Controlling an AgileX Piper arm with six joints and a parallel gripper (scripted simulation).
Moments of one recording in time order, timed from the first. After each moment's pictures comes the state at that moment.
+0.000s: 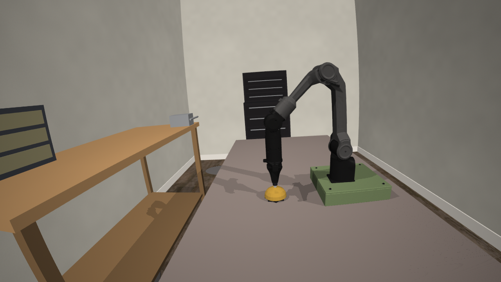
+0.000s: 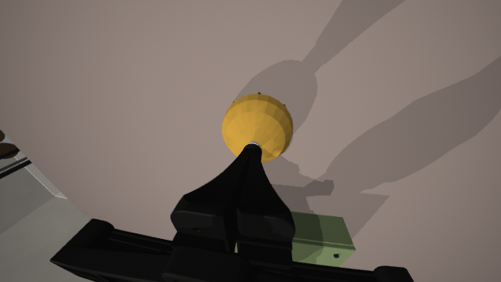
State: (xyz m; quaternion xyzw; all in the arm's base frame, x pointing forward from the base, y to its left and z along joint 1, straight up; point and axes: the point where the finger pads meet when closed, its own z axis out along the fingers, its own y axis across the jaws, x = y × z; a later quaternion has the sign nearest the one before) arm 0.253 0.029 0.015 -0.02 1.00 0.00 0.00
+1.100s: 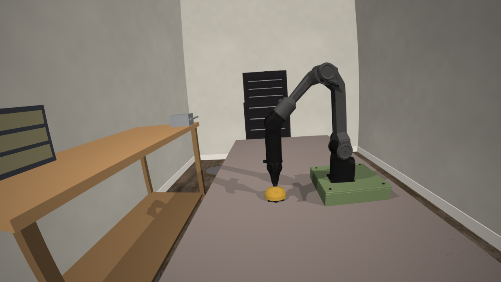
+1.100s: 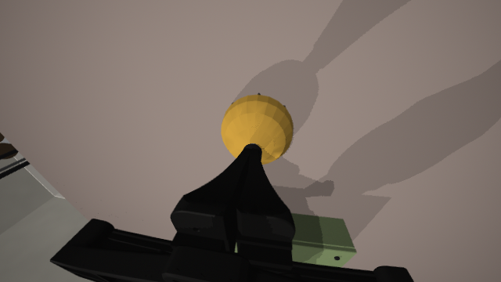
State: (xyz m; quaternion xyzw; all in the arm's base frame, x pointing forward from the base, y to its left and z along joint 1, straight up) arm 0.253 0.029 0.012 -0.02 1.00 0.00 0.00
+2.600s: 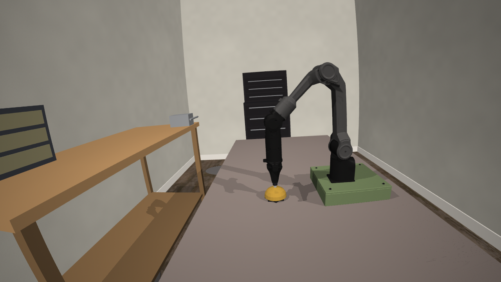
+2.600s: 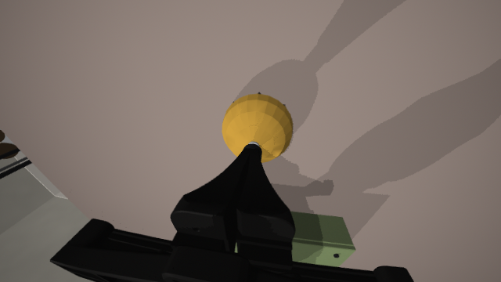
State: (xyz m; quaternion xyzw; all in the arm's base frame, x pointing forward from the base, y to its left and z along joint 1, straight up) arm 0.253 0.029 0.016 -0.02 1.00 0.00 0.00
